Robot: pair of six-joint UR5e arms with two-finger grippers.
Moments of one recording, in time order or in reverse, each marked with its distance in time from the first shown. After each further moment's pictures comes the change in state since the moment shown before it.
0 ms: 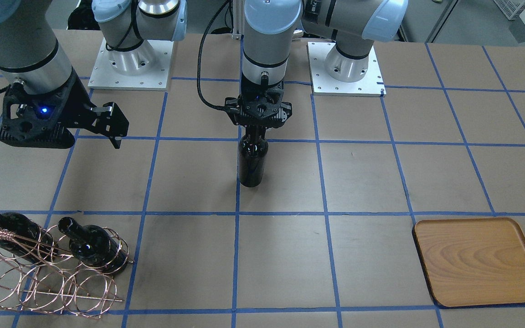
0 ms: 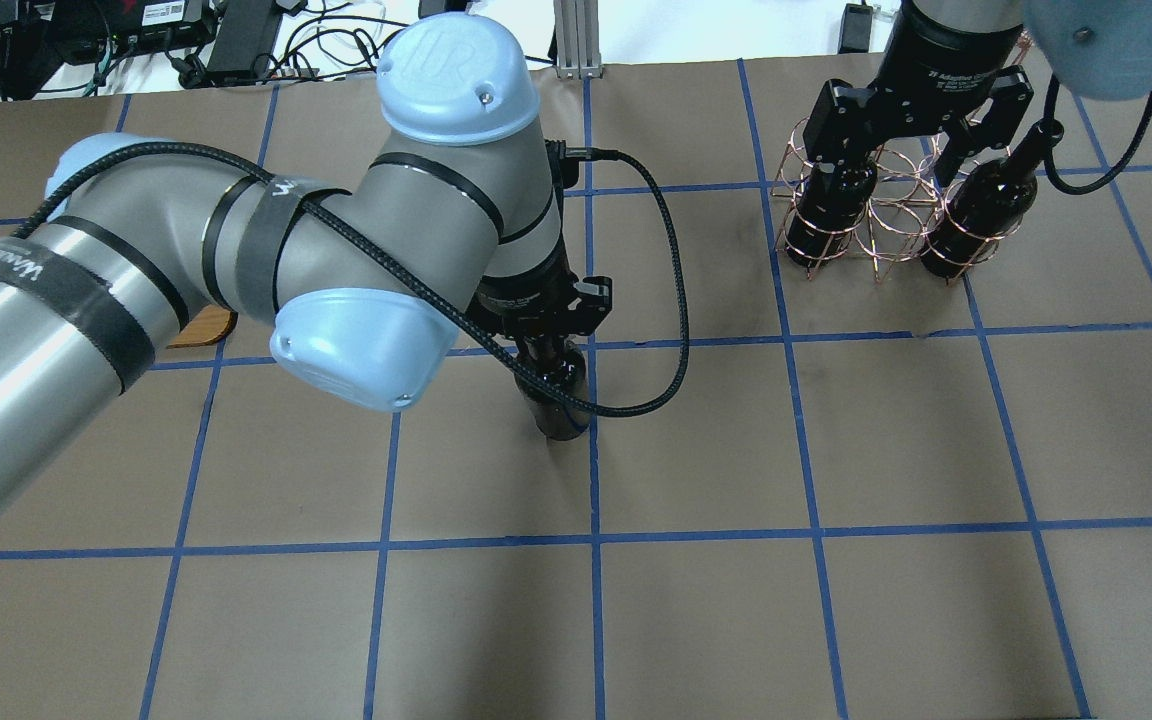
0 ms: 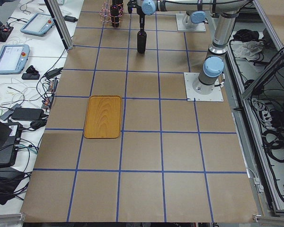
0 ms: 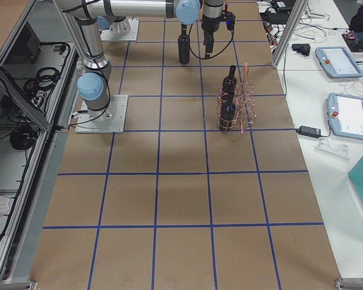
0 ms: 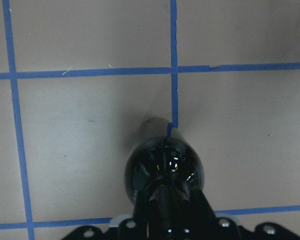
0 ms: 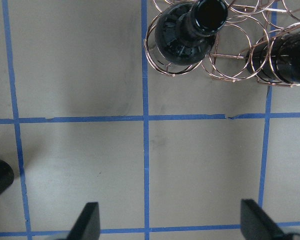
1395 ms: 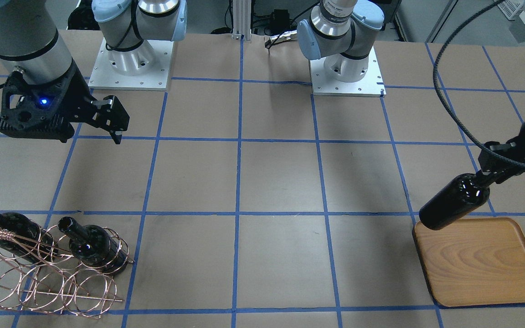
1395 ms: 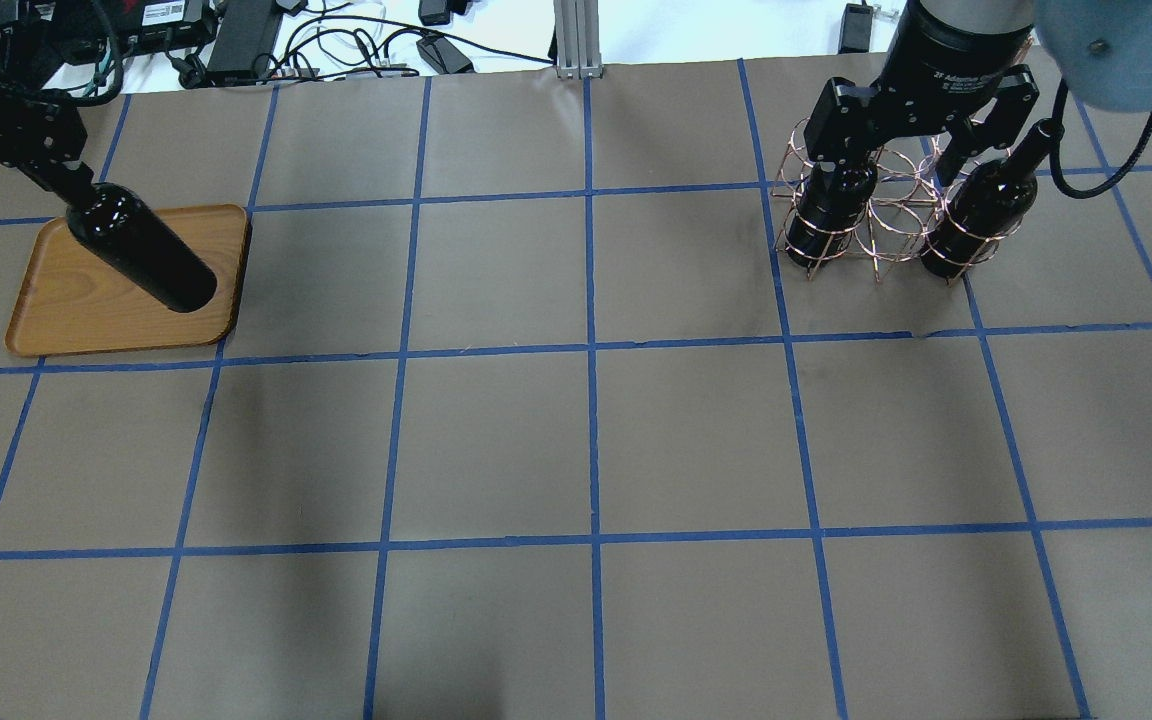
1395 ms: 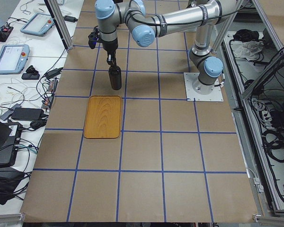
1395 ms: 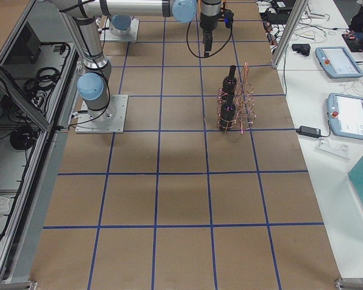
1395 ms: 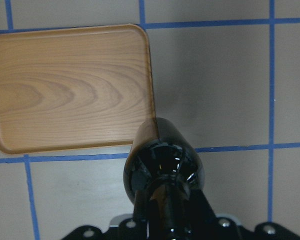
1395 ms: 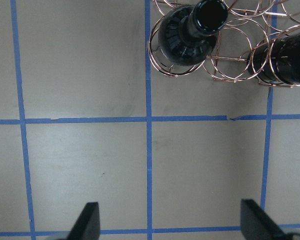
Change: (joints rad) left arm 0.802 -0.135 0.352 -0.262 -0.007 0.781; right arm 0.000 -0.030 0.017 -0.016 0.012 -0.002
